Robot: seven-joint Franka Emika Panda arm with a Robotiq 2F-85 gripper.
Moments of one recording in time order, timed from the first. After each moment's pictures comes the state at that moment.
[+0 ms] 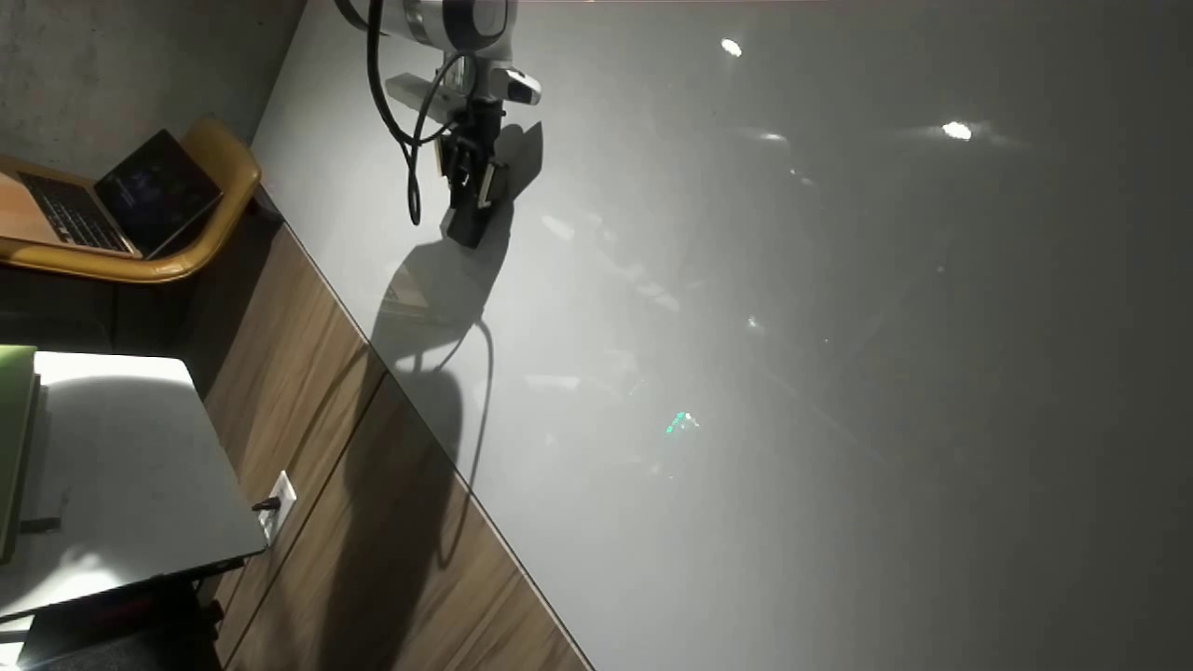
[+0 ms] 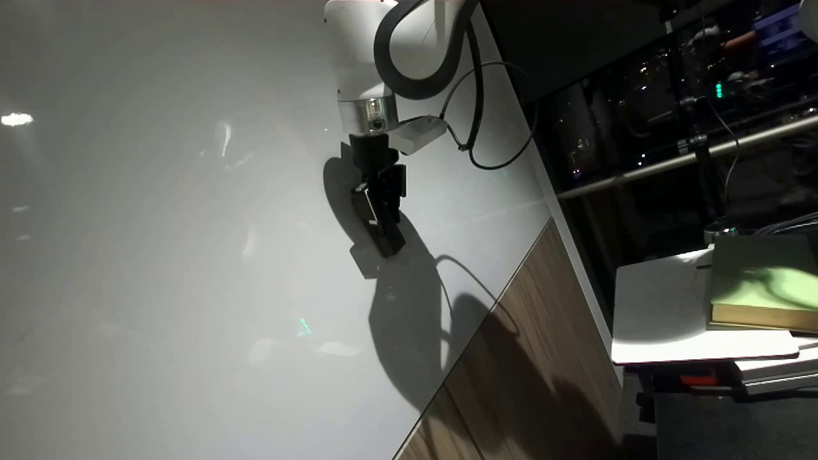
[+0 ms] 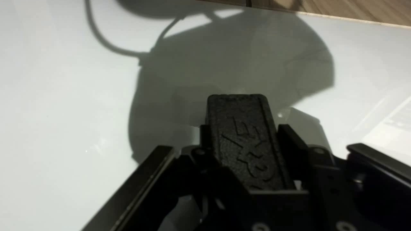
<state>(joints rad) 0.18 0.08 0.11 -1.99 -0.32 2.48 0.38</state>
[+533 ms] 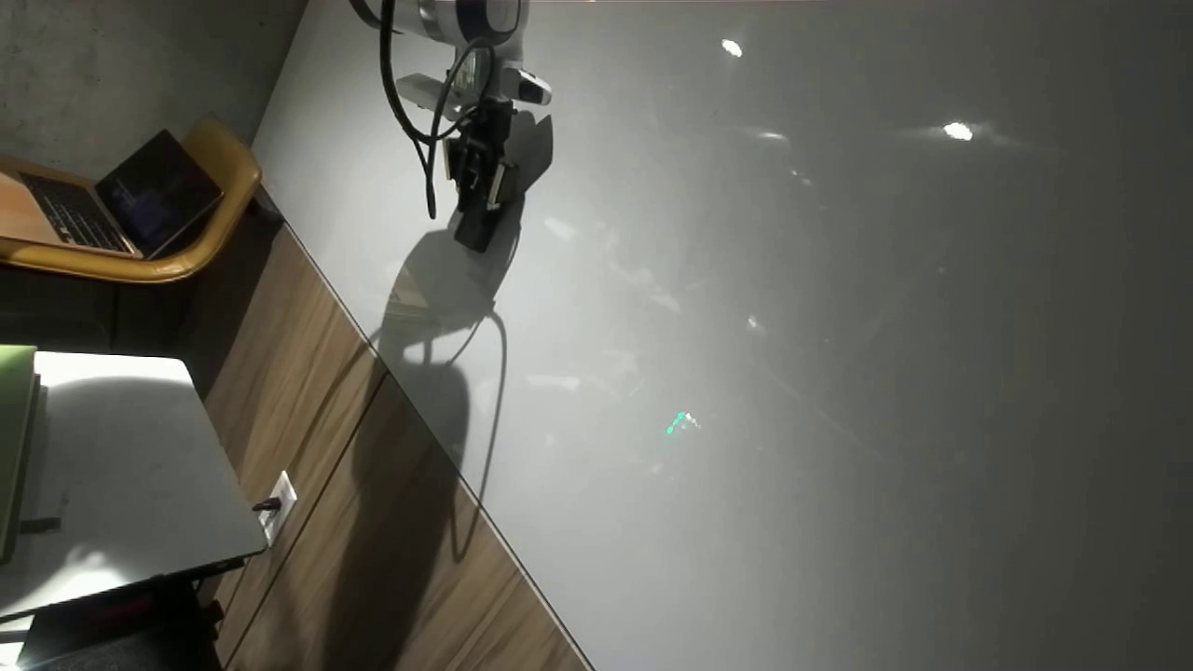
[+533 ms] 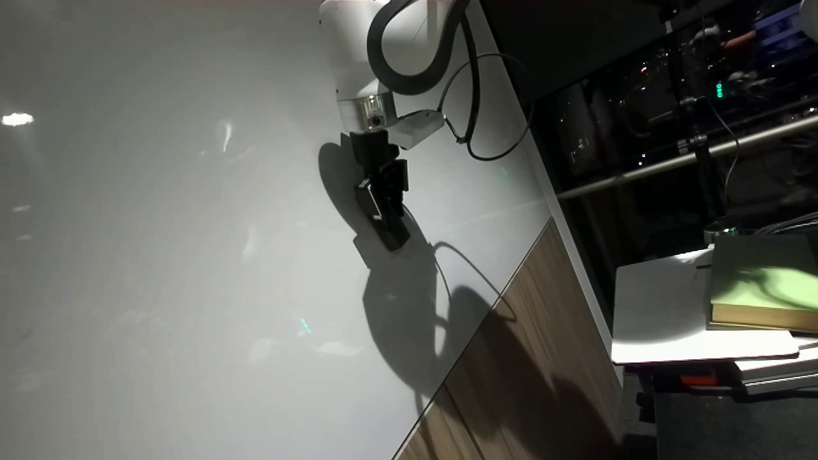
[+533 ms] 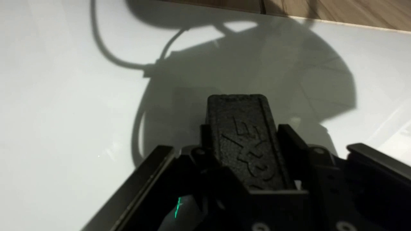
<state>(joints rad) 0.17 0.09 0.10 -1.95 -0.33 2.40 0.36</state>
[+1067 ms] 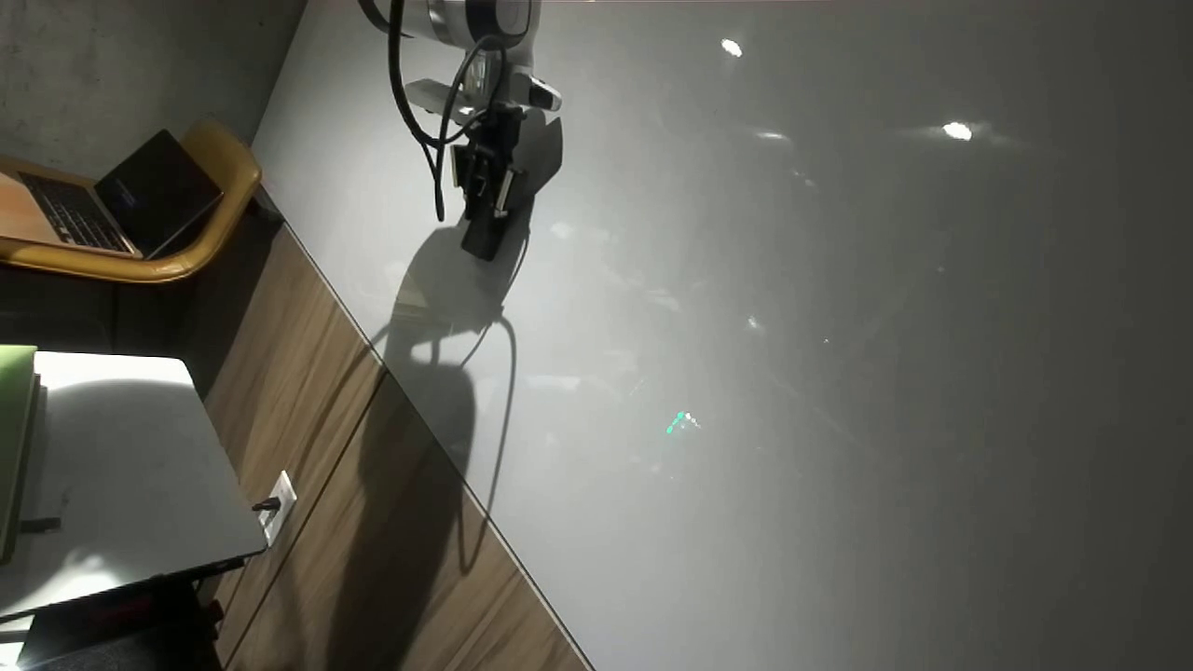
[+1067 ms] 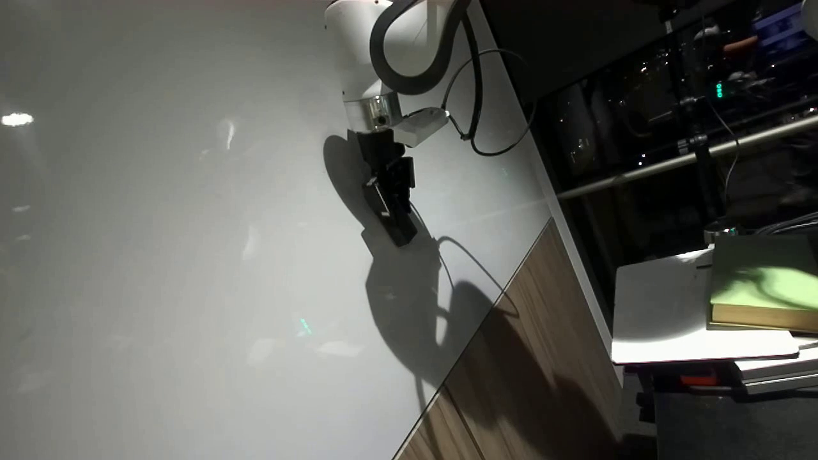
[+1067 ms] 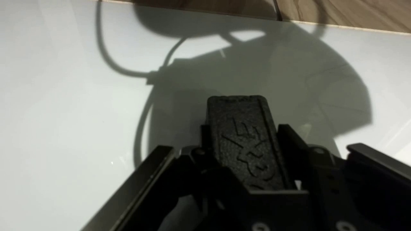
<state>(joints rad) 0.15 0.08 0.09 -1.95 -0.33 2.37 0.35</state>
